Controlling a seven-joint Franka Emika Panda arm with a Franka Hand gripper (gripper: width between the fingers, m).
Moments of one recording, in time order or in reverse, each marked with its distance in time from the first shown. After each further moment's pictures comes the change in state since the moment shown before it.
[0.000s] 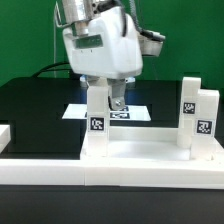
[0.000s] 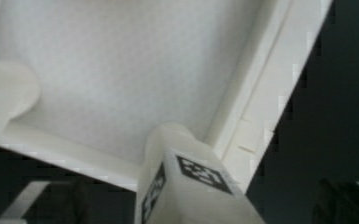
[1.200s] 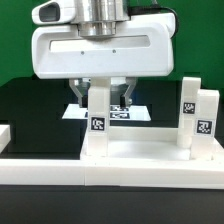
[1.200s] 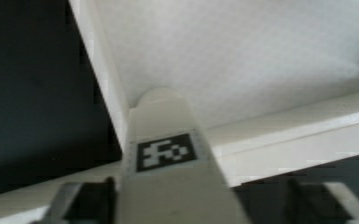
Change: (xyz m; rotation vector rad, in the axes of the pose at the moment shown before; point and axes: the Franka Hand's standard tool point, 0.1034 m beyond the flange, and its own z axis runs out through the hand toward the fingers) arm 0.000 -0.002 0.001 -0.102 0.024 -0.794
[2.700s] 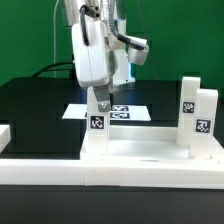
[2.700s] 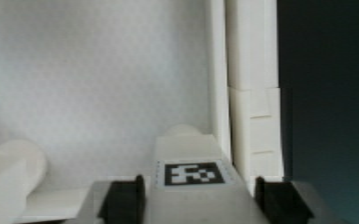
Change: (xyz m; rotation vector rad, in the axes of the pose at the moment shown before) arm -0.001 -0.005 0.002 0.083 -0.049 1.447
